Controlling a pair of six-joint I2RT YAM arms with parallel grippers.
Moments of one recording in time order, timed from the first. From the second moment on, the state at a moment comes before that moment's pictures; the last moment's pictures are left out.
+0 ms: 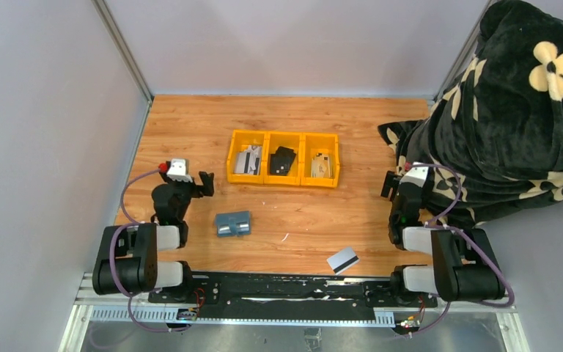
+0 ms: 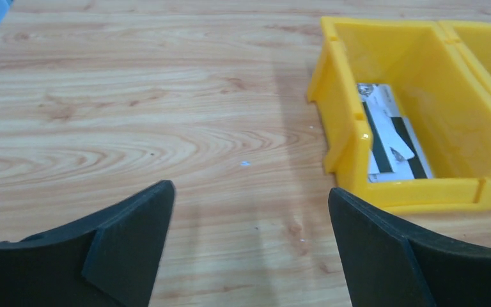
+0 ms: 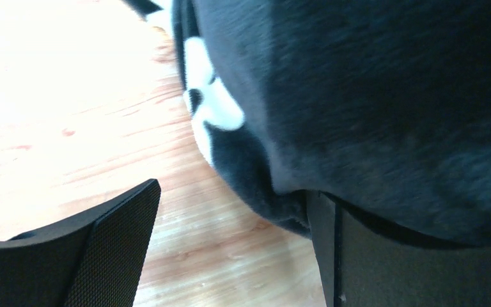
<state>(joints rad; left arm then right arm) 0.14 1.31 0.16 1.02 0.28 -0.05 0.05 1.27 0.19 0.79 0.46 0.01</state>
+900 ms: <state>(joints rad) -0.03 1.37 0.20 1.05 -0.02 0.05 0.08 1.43 0.21 1.00 0.35 -0.10</state>
